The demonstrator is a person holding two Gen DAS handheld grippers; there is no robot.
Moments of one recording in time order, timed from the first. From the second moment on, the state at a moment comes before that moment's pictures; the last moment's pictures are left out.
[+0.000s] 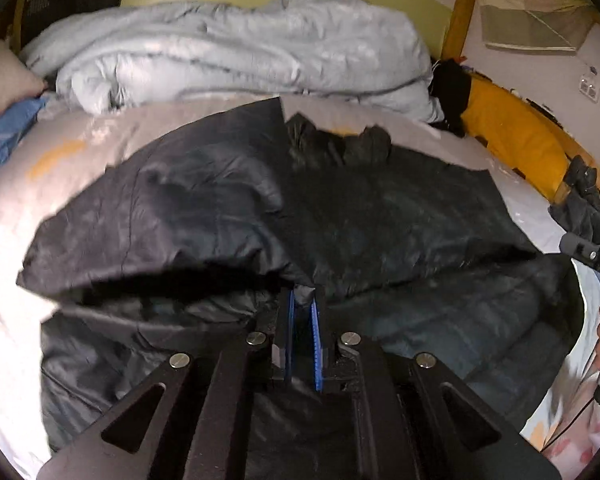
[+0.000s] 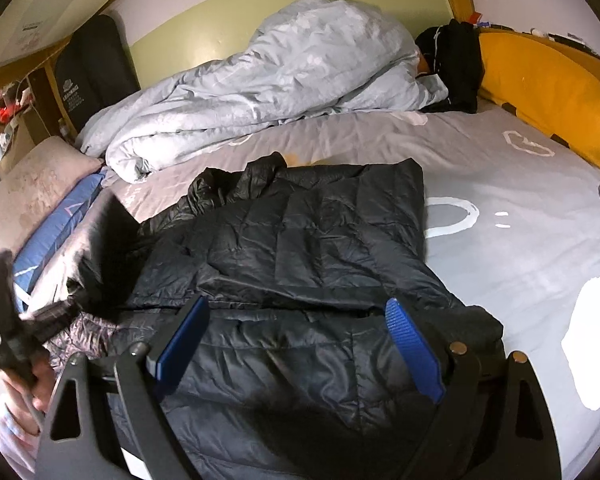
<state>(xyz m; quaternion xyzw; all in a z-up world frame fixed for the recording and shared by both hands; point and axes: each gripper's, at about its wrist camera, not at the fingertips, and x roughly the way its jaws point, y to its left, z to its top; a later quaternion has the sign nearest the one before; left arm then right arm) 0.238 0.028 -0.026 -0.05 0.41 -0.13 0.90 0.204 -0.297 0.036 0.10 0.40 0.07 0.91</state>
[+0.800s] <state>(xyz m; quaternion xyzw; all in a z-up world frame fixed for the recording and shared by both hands) 0.216 0.140 0.031 -0.12 0.32 -0.01 0.94 0.203 -0.286 0.028 0.08 0.41 0.07 0.90</state>
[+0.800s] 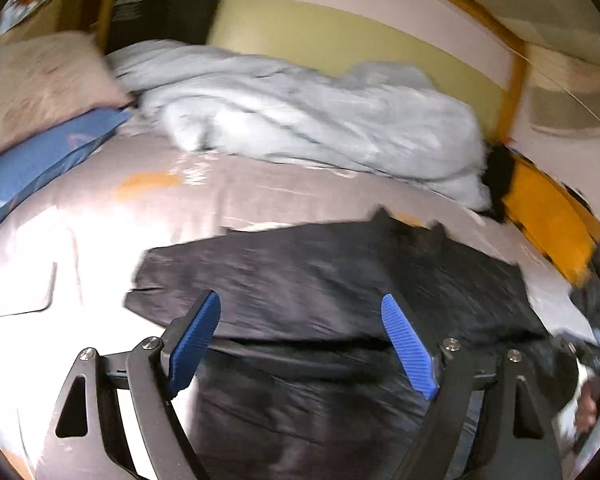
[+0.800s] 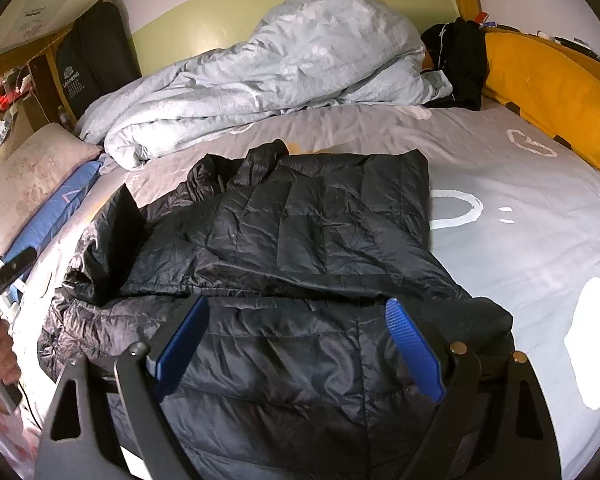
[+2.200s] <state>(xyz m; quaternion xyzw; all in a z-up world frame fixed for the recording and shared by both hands) 0.237 0.110 0.068 -0.10 0.29 -0.06 0.95 0.205 -0.294 0.039 0.09 0.41 0.07 0.91</state>
